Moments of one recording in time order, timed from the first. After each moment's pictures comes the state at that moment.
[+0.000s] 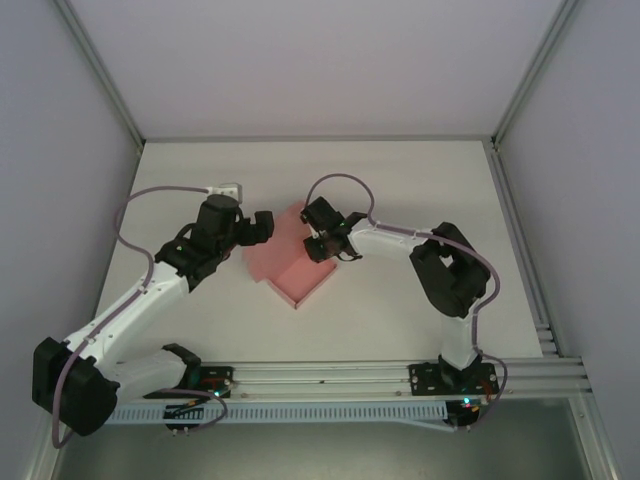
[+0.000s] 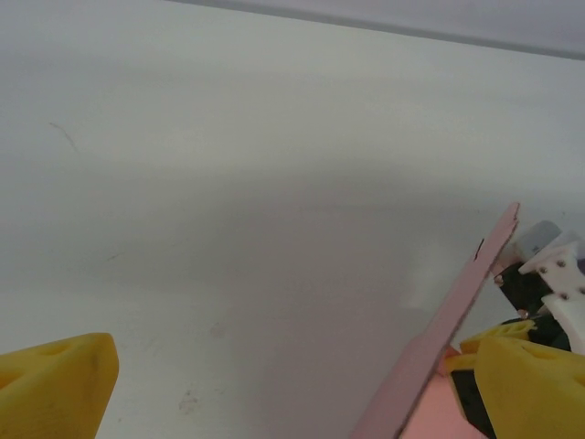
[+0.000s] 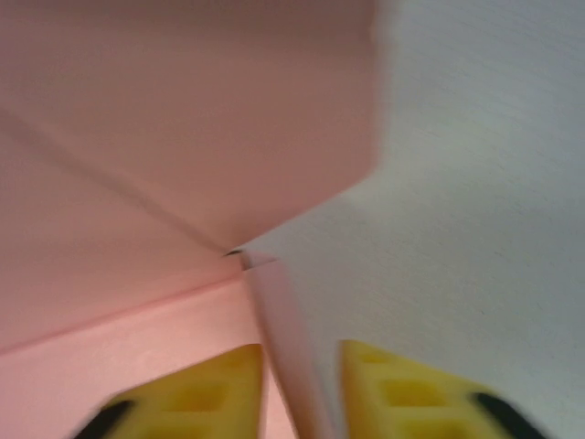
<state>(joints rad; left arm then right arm) -0.56 1.10 0.88 -0.40 -0.25 -0.44 0.80 1.93 1.29 -0.44 0.04 0.29</state>
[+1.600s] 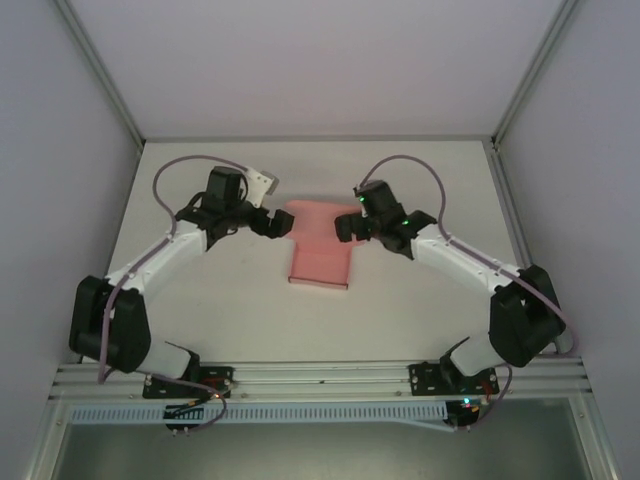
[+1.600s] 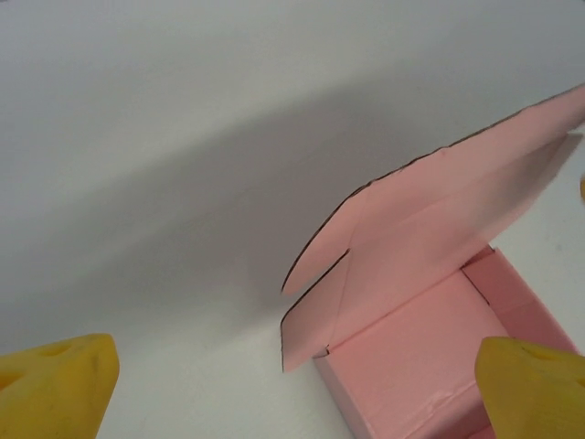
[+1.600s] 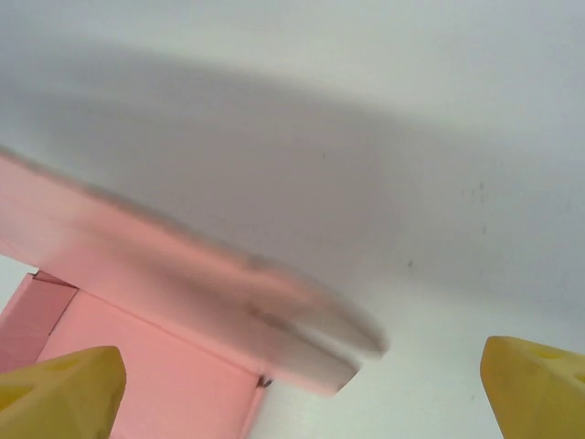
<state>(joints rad) -0.41 1.47 1.07 -0.33 0.36 0.10 0.59 1.47 1.07 -0.42 0.09 0.23</state>
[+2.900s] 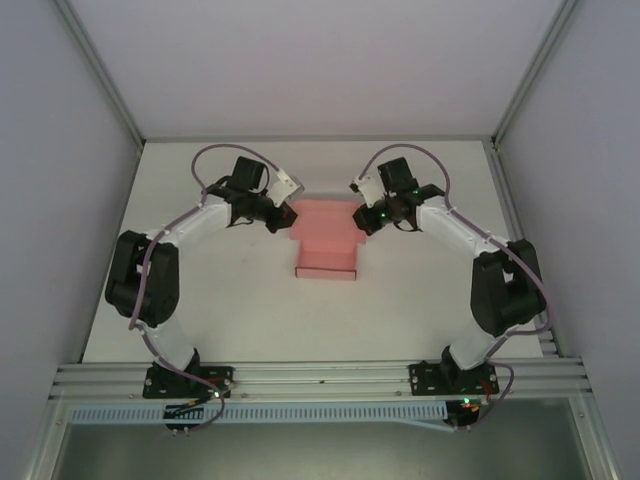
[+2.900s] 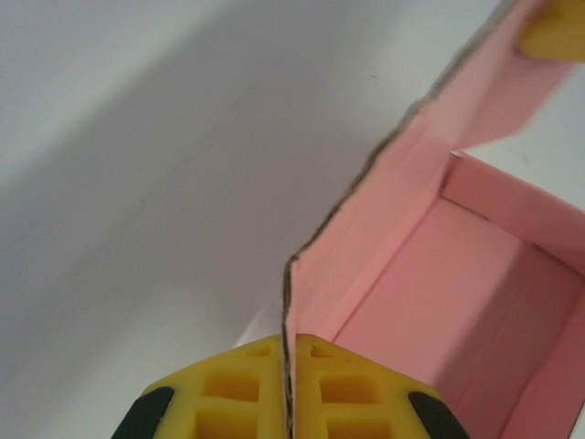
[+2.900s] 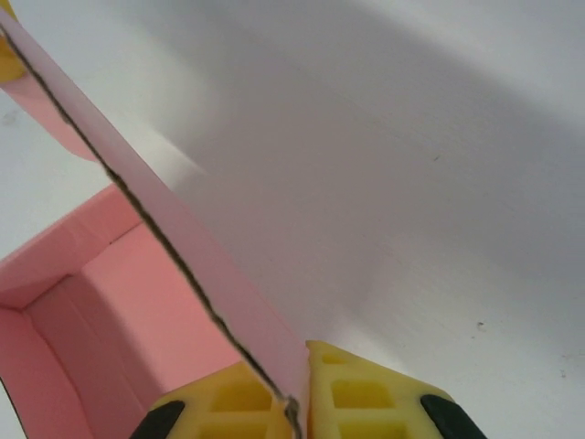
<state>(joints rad) -0.44 1.74 1.26 -0.44 0.48 0.28 0.43 1.64 1.22 -0.55 -0.34 -0.14</state>
